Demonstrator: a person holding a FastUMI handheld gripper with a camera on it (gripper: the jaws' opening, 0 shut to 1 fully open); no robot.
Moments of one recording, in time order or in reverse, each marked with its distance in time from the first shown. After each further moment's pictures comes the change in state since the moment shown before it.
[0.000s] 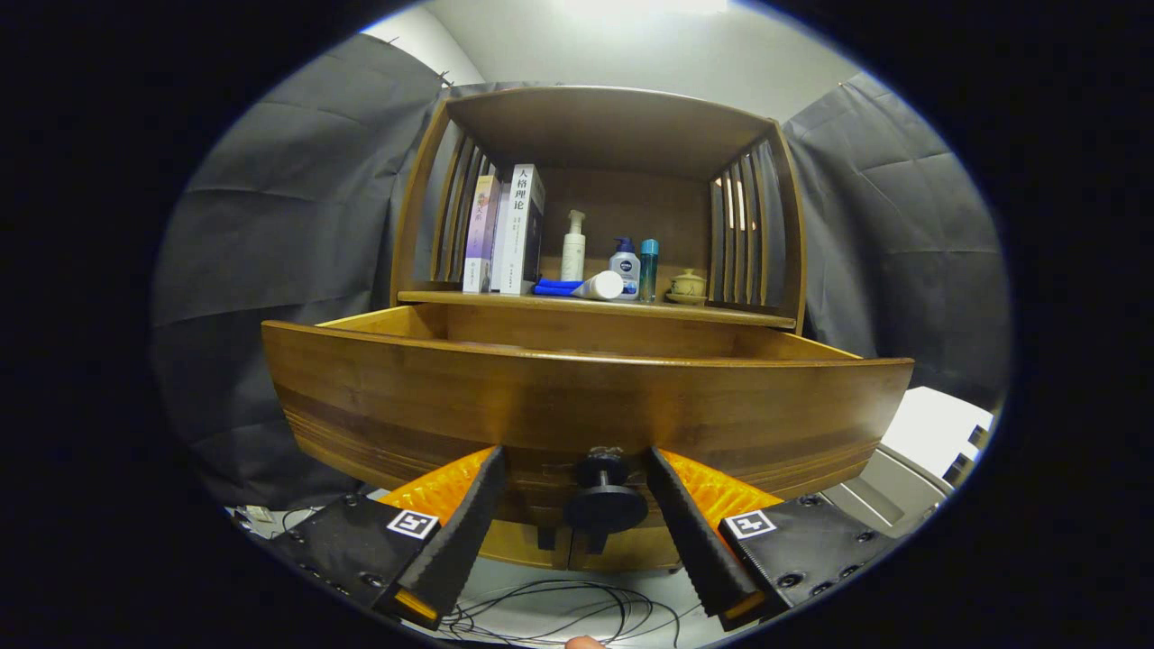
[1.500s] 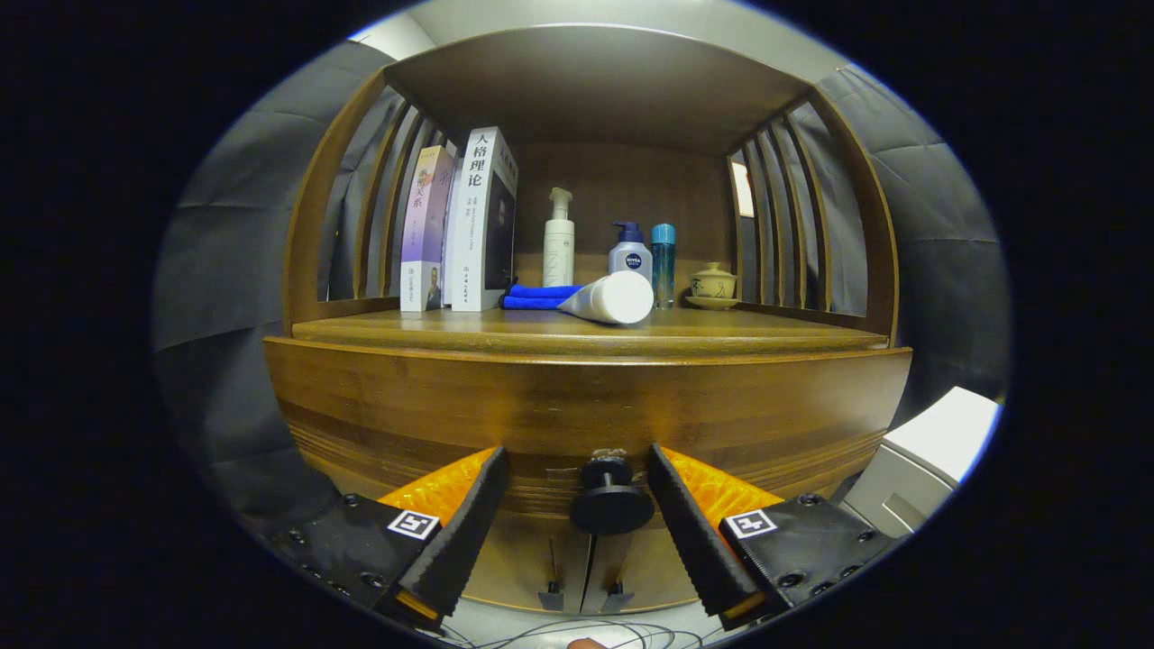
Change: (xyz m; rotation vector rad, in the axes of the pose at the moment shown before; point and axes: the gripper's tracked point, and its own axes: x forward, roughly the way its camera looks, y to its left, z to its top) arm 0.168 -0.003 0.038 0.043 0.011 -0.030
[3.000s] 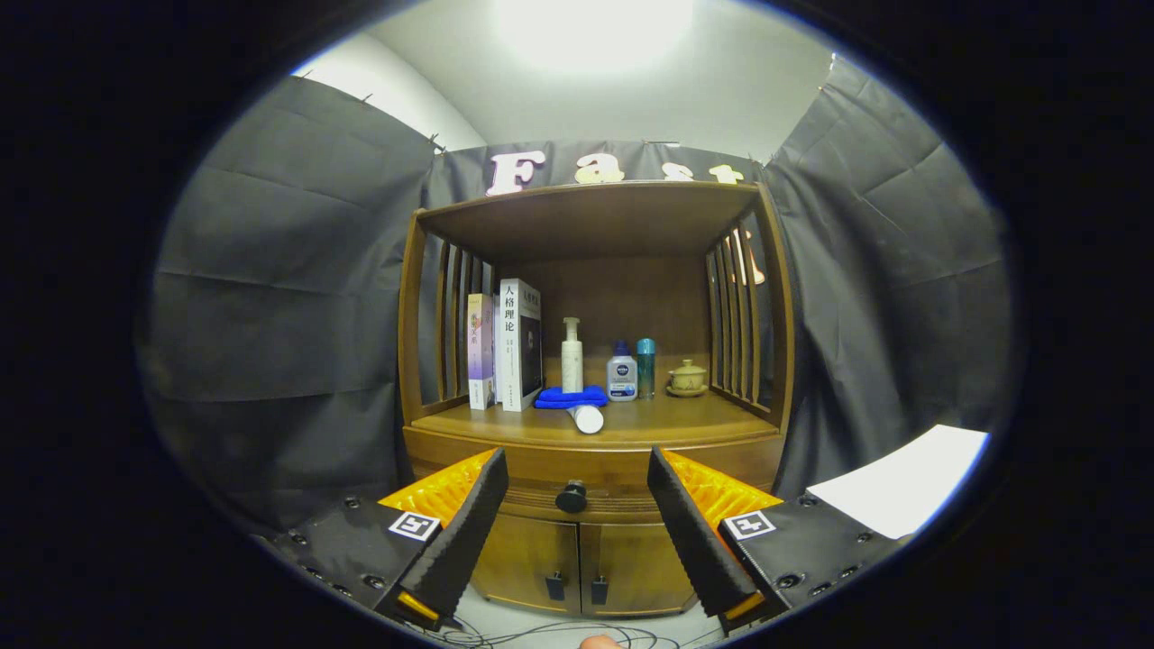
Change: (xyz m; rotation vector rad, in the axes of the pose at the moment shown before) arm -0.203 -0.061 0.107 0.042 -0.191 0.150
